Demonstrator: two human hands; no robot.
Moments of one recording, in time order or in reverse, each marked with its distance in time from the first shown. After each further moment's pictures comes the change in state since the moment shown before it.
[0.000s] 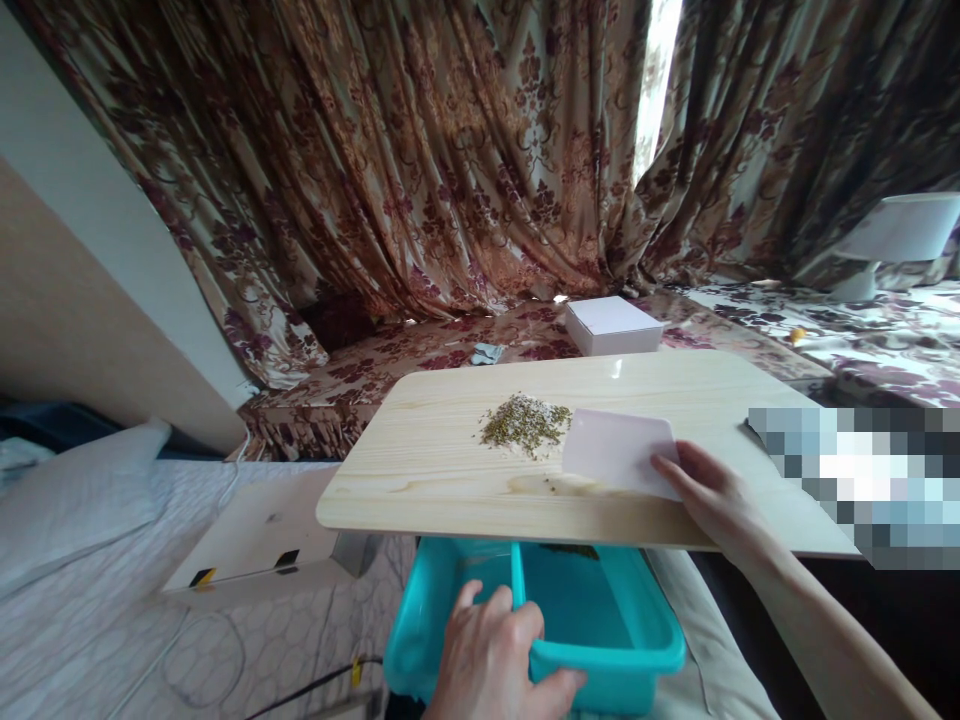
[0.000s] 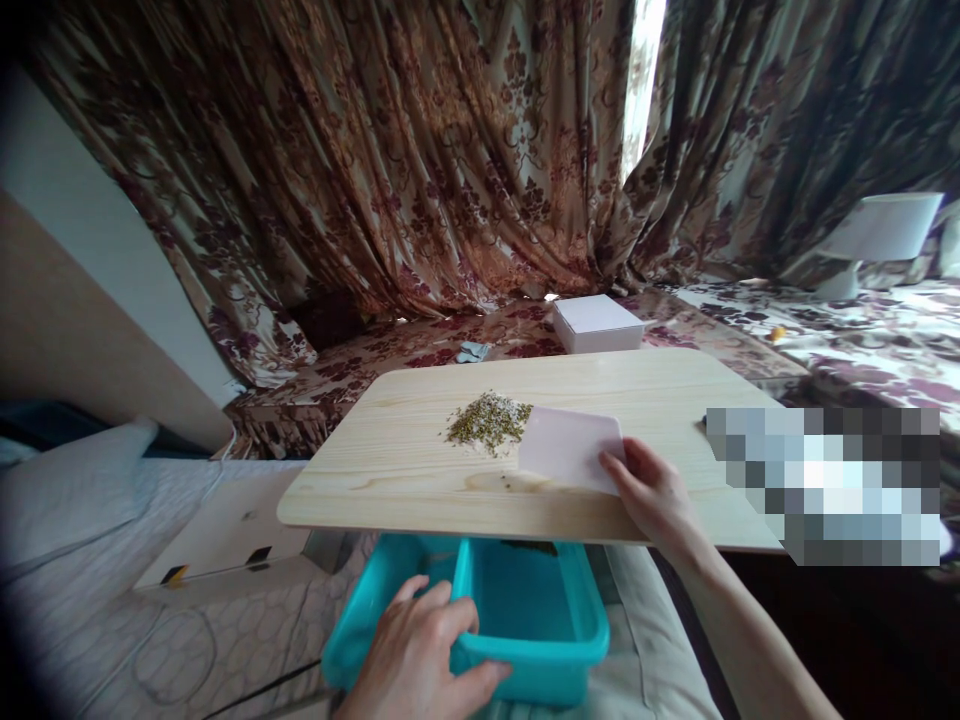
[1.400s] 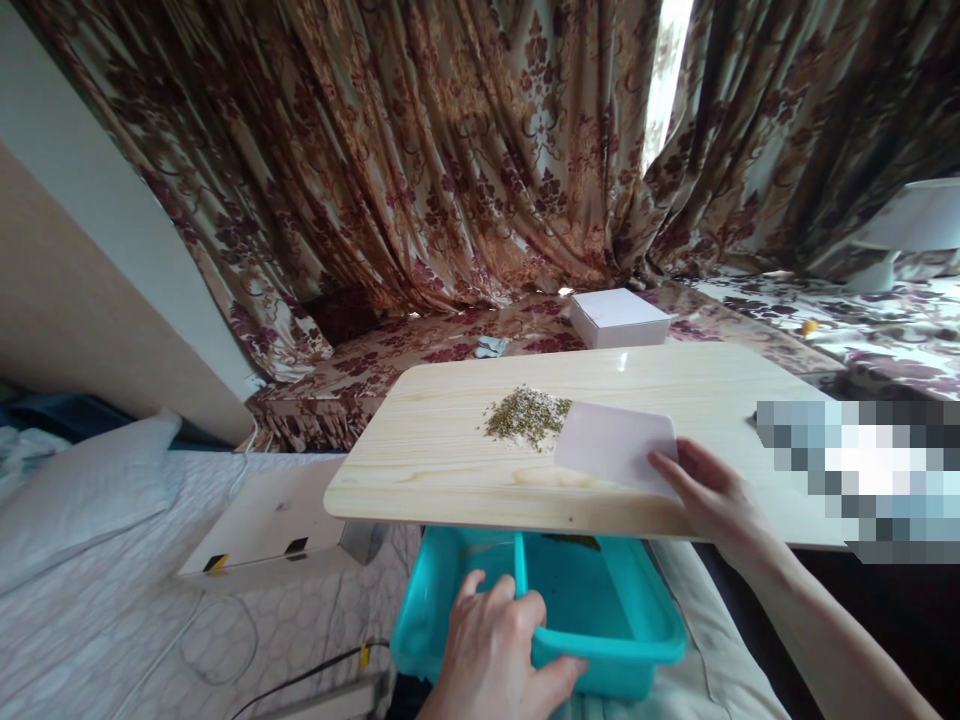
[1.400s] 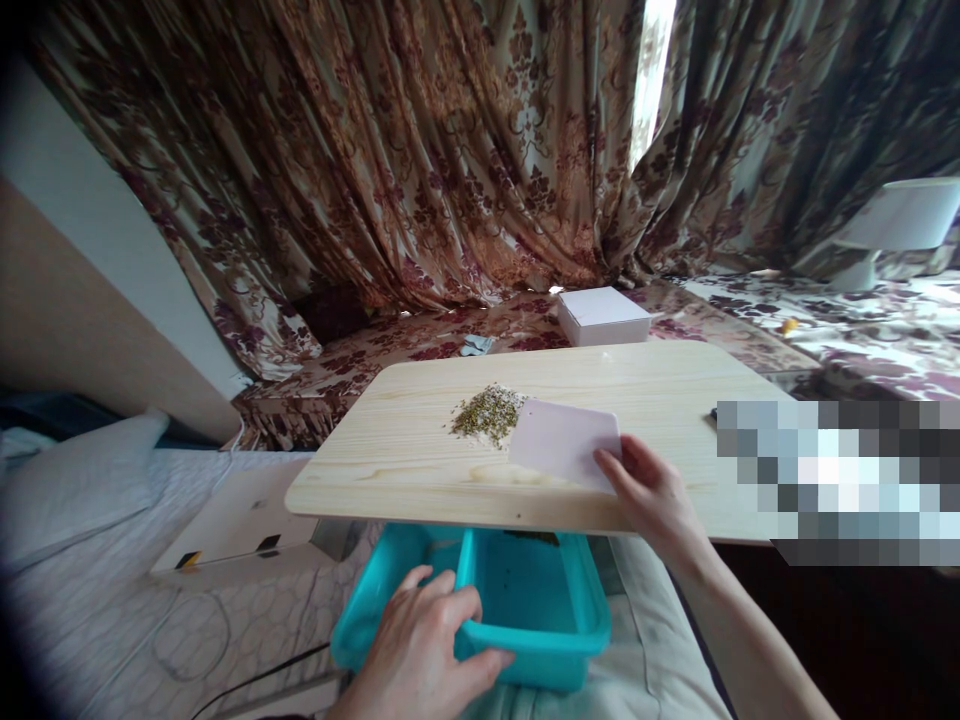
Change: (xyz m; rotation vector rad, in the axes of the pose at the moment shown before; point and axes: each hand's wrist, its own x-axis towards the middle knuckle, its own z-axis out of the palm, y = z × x) left_hand -0.003 0.000 -0.002 0.002 0.009 -0.008; right_hand -0.014 -0.006 0.011 0.196 -0.048 -0.005
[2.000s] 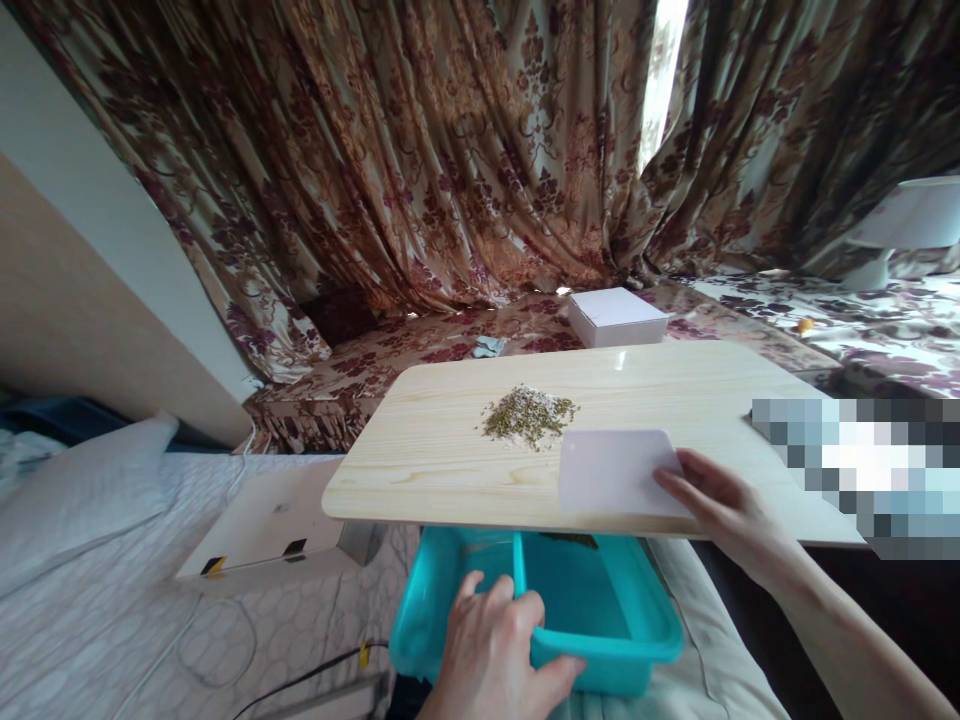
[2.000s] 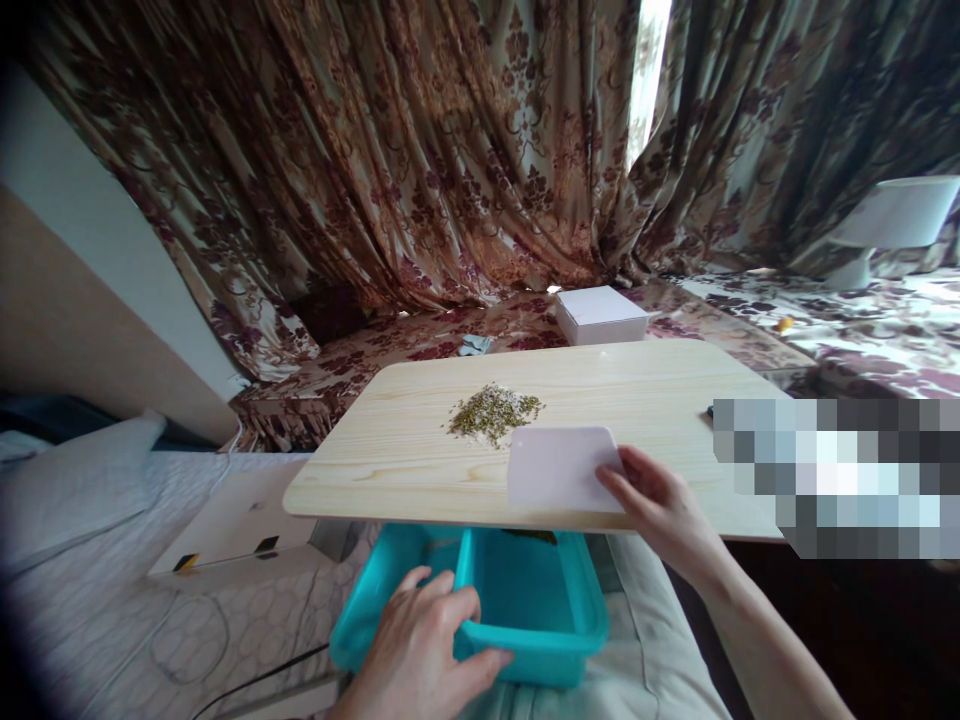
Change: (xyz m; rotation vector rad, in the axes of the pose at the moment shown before) left_hand 0.000 -0.001 0.001 0.010 -0.019 -0.006; right_hand -0.011 -0.010 -0.012 -0.009 -0.082 0.035
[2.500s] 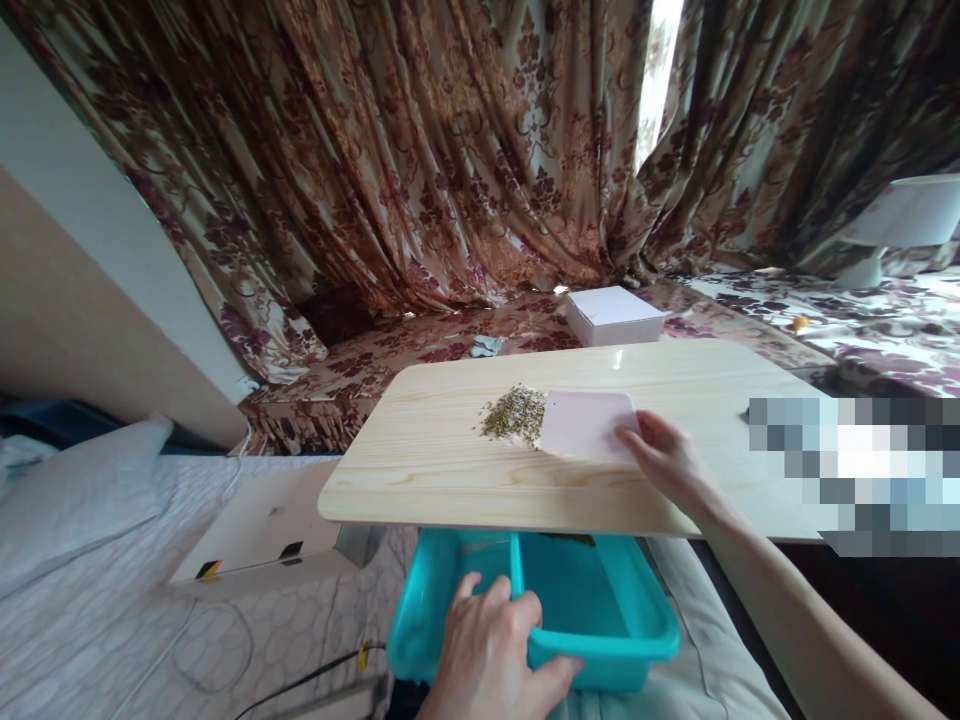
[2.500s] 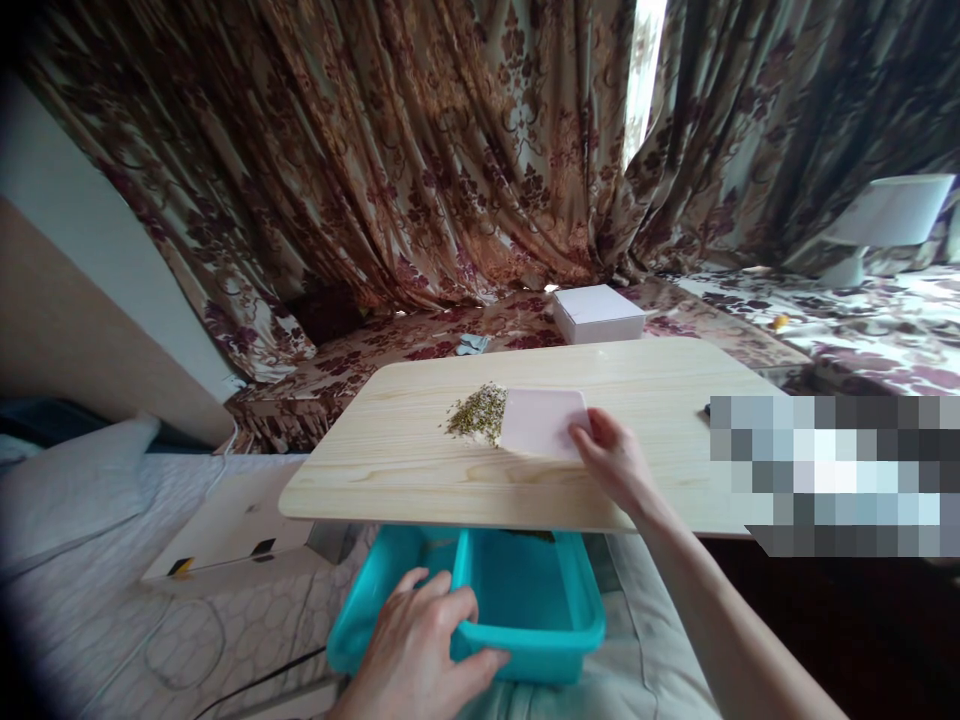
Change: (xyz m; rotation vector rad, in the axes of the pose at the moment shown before) left_hand 0.001 0.002 -0.001 0.005 -0.002 -0.016; right_hand 0.049 0.008 0.030 -0.105 0.064 -0.060
